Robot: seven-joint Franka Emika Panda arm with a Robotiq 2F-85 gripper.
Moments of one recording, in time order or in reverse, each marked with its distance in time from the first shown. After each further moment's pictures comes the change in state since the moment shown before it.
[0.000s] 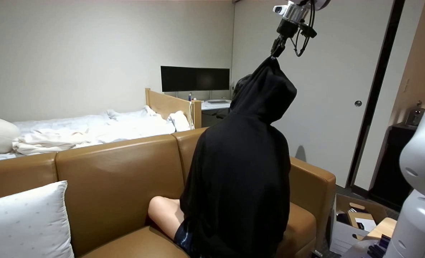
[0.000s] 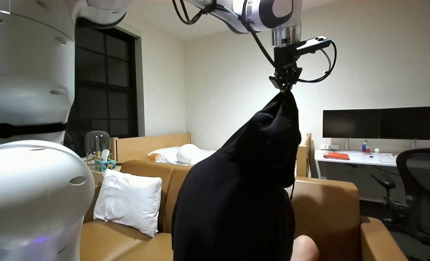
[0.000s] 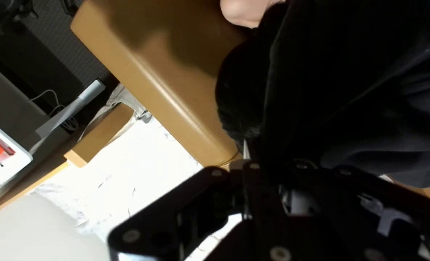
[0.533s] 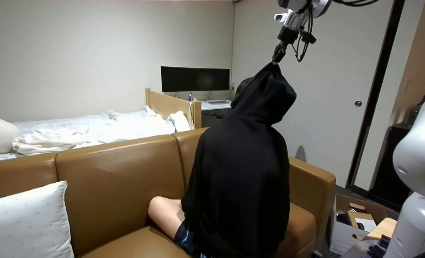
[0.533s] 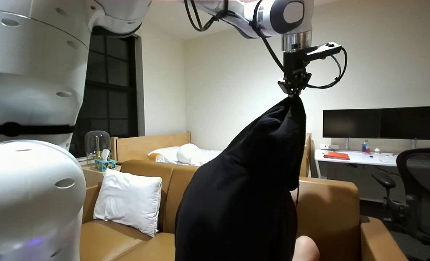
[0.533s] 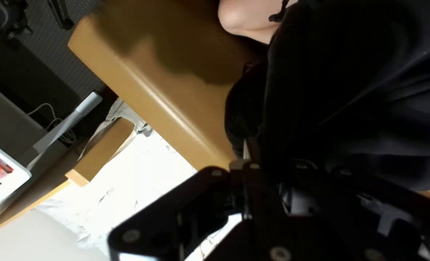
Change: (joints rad) arm -0.093 0.086 0.054 0.076 0.021 -0.030 -0.002
